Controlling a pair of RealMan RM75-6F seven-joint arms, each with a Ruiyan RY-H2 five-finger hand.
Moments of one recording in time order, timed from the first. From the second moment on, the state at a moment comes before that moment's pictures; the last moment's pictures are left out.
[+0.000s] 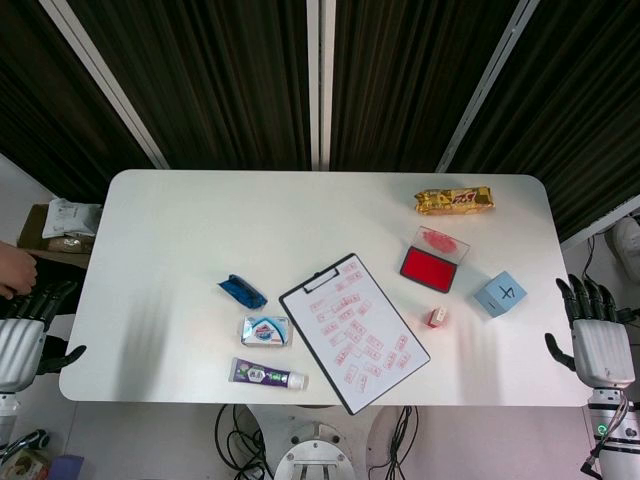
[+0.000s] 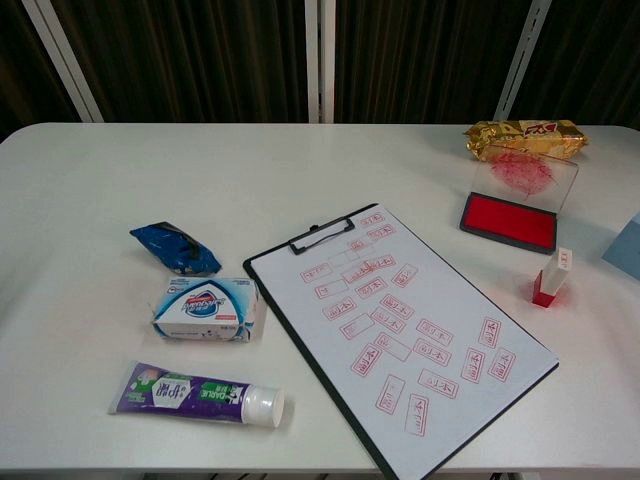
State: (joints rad) left arm -0.05 -1.12 -0.01 -1.51 1.59 1.56 -0.07; right arm 0.06 -1.21 0.07 -1.54 -1.43 1.46 -0.14
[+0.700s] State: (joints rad) left arm -0.05 -1.12 -0.01 -1.53 1.59 1.56 -0.05; right arm 0.06 -1.21 0.08 -1.51 -1.44 1.47 -0.11
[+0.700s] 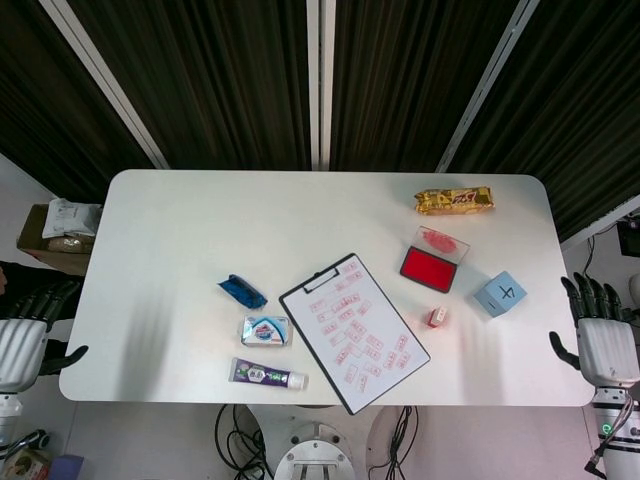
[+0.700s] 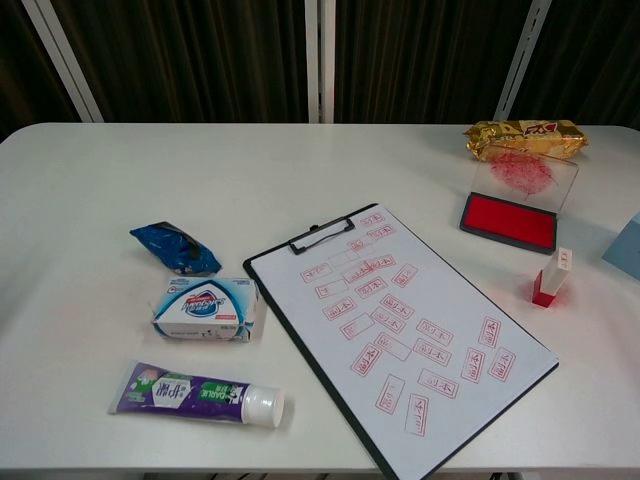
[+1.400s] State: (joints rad) left arm -0.06 -1.13 0.00 -1.54 1.58 1.52 -0.03; right arm 0.39 -1.17 -0.02 -1.37 -1.85 1.12 -0.41
